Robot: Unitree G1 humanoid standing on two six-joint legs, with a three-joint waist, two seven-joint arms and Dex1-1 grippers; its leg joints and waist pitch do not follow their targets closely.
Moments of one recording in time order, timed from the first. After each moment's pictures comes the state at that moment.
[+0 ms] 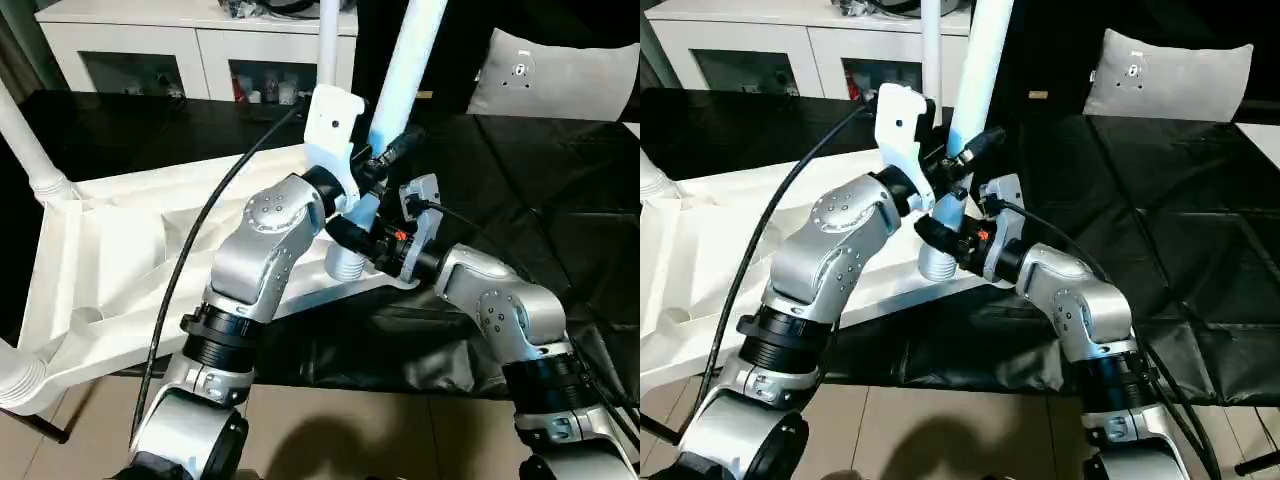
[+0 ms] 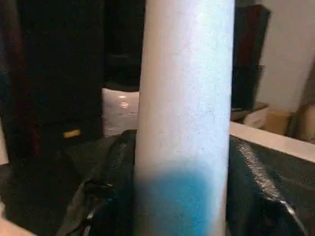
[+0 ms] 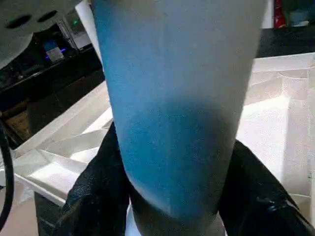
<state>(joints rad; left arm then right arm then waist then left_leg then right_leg) -0.74 -0.03 -0.13 0.12 -0.28 0.40 -0.42 -0.51 -0.21 0.06 0.14 0.51 0.61 0.63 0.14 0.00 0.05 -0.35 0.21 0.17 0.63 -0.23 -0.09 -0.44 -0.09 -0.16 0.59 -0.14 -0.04</state>
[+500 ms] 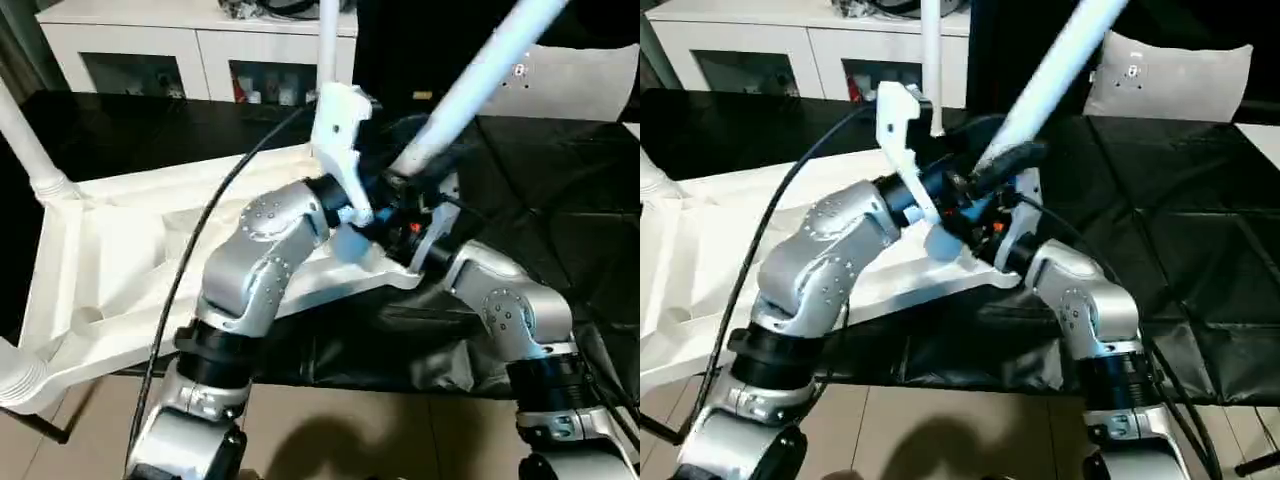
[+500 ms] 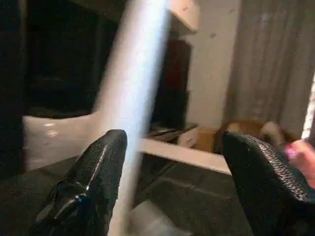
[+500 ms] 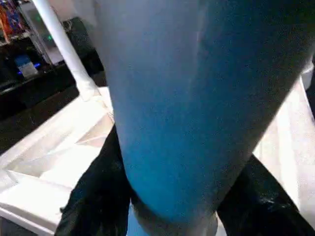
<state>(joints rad) -0.69 -0.05 -0.15 -0.03 -0.43 0.43 -0.58 -0.51 -0.20 0.01 0.18 0.47 0.54 0.59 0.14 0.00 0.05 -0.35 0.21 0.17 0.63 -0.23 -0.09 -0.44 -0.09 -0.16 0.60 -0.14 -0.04</state>
